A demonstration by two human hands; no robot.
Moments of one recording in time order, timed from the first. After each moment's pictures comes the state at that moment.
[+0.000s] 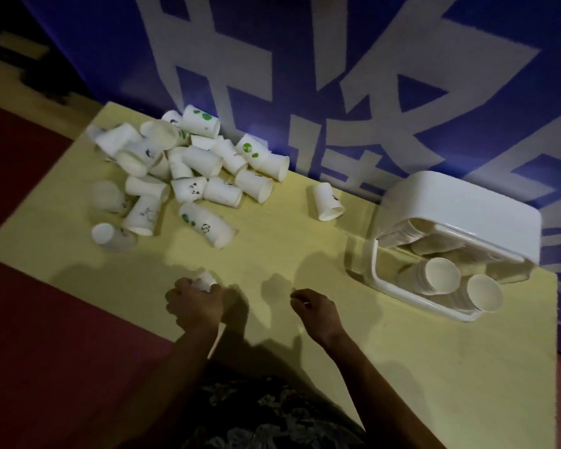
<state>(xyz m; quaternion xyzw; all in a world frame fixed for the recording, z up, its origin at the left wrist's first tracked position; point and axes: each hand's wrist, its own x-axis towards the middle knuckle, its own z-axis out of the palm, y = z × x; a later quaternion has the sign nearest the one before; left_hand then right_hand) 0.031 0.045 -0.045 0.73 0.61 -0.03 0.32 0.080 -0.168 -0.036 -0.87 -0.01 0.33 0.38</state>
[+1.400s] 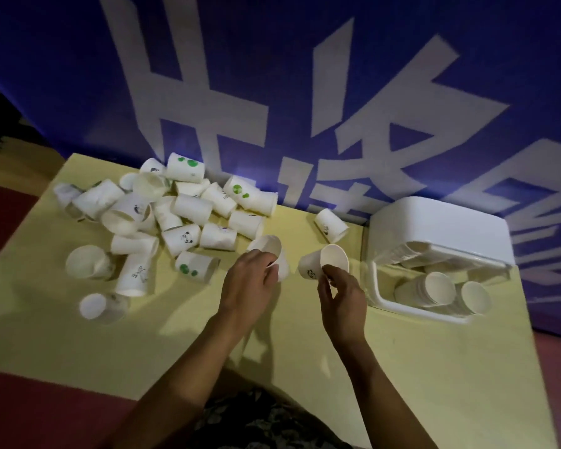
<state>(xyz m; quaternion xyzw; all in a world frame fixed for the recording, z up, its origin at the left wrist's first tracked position) 0.133 0.087 0.041 0.93 0.01 0.05 0.36 0.127 -0.098 0.014 -0.93 0.03 -0.08 0.34</state>
